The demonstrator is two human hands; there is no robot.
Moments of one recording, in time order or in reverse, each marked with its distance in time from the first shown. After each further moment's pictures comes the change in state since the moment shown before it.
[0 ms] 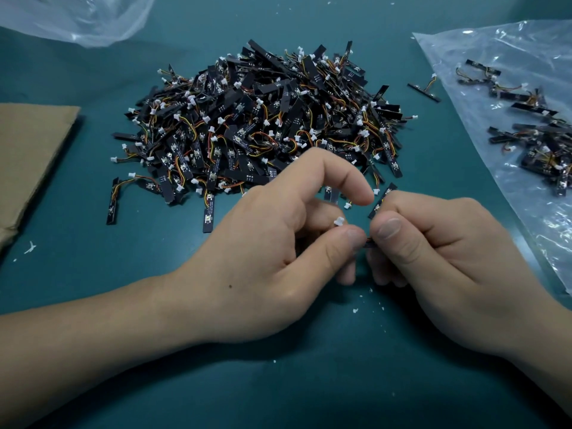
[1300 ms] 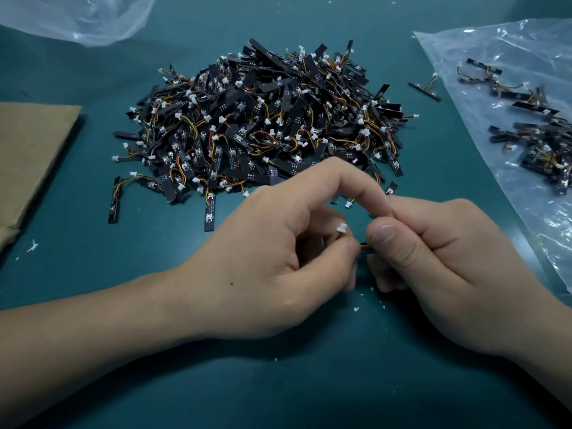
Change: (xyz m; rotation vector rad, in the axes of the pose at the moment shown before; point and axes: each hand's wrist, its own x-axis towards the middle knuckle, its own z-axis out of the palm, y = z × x) left_hand 0.001 0.002 -0.001 -0.015 -0.075 -0.003; right_hand 0.001 -0.002 -0.001 -0.028 -0.046 0.011
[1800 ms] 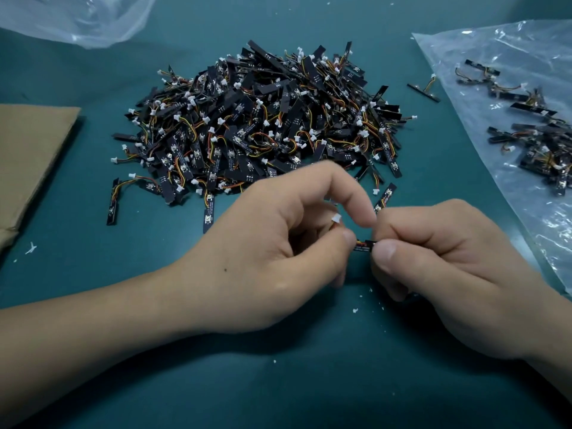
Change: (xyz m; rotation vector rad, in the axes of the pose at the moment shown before) left_hand 0.003 -0.003 -0.002 -0.070 0.033 -0.027; right_hand 0.000 0.000 -0.006 0.173 -0.102 0.029
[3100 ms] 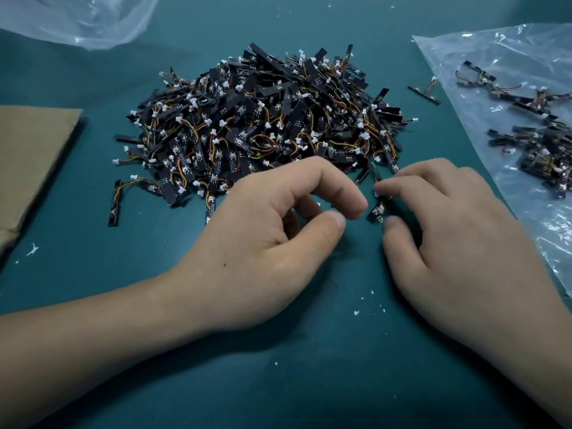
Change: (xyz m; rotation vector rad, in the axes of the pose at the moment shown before) left_hand 0.001 -0.001 -0.001 0.152 0.174 -0.018; right_hand -0.003 0.009 0.008 -0.817 0.309 0.229
